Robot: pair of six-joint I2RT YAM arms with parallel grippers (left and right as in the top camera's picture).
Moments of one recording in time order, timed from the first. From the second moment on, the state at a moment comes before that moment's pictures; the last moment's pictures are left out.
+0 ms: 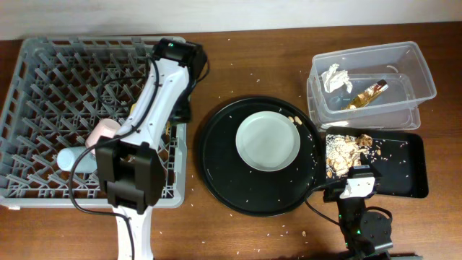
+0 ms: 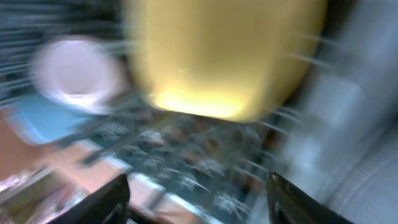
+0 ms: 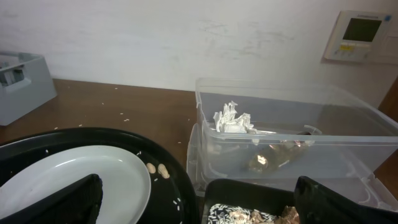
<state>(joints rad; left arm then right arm) -0.33 2.20 2.09 -1.68 -0.41 -0.52 0.18 0.01 0.02 -0.06 0.16 -0.07</state>
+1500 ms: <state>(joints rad) 0.07 1.88 1.98 -1.24 -0.86 -0.26 0.18 0.01 0.01 -0.06 0.16 -0.07</state>
